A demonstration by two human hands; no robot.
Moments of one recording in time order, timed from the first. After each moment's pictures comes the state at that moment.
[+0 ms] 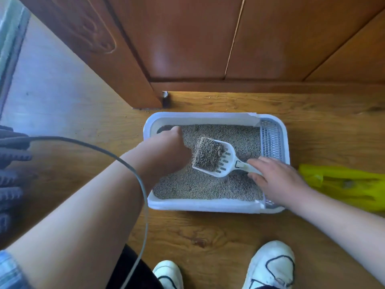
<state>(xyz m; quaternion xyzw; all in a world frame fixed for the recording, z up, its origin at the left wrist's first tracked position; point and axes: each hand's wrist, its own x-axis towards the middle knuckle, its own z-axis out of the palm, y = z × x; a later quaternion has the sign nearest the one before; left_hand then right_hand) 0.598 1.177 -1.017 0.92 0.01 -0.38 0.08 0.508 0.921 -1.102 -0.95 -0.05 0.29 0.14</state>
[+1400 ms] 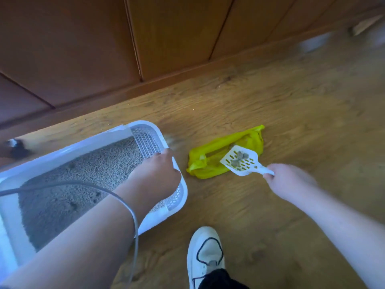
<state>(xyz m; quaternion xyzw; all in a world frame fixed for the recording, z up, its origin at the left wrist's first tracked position) 0.547 0.948 -1.059 0.88 -0.26 -0.39 0.09 0.356 0.695 -1.067 -0.85 0.40 0.34 0.01</state>
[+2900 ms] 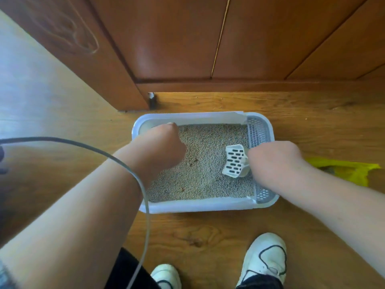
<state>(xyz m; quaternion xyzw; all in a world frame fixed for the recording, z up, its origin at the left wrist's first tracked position) 0.611 1.177 -1.022 0.94 -0.05 -0.33 0.06 0.551 0.971 -1.017 -0.90 -0.05 0.39 -0.17</state>
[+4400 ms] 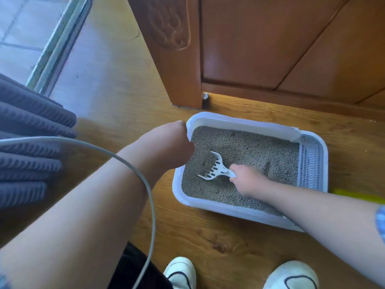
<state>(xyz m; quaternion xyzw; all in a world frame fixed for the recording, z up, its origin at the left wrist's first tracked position) 0.588 1.270 -0.990 0.95 0.05 -0.30 0.10 0.550 1.058 -1.148 -0.91 -0.10 0.40 0.09</state>
